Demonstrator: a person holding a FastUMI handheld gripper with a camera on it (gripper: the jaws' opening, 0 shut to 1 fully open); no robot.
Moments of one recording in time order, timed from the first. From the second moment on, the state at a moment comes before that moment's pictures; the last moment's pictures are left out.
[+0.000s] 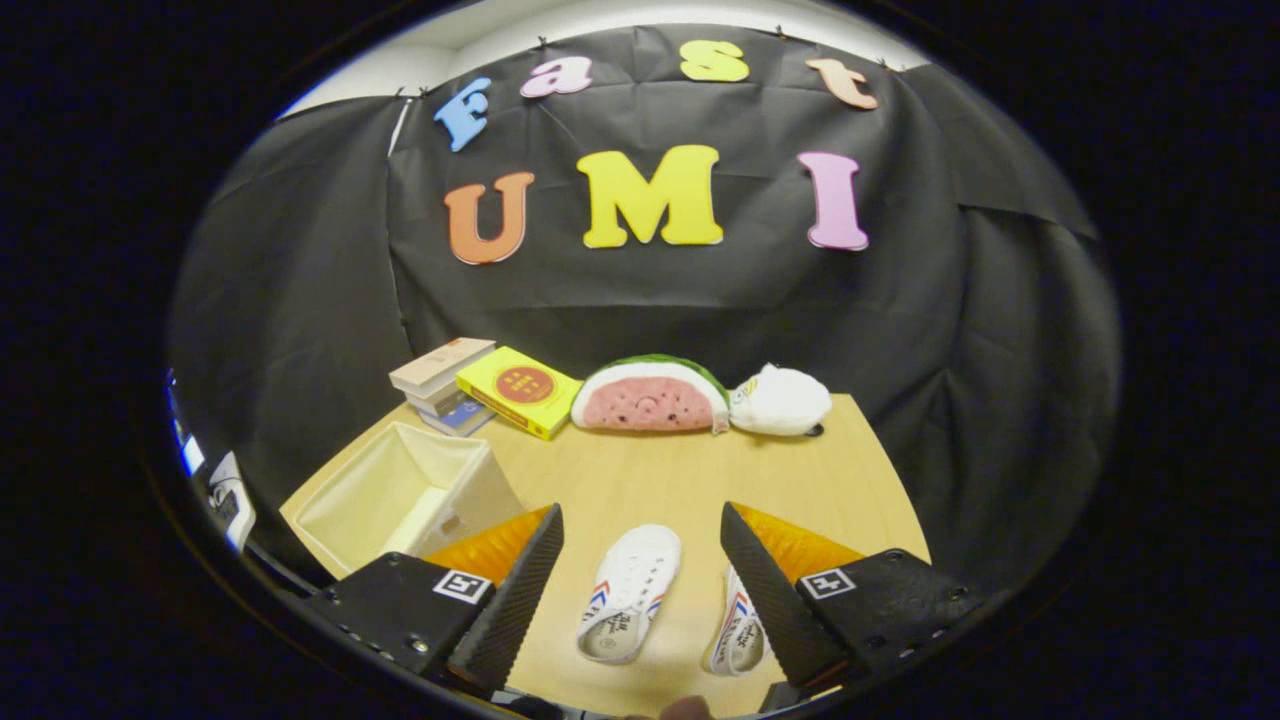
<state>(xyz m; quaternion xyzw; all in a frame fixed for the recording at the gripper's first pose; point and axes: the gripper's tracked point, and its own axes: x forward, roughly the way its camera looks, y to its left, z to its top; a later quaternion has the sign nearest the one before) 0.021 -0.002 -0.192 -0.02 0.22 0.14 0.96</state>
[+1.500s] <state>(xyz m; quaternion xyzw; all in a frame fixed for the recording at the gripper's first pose) 0.050 0.015 -0.410 0.11 0.56 0.14 0.81</state>
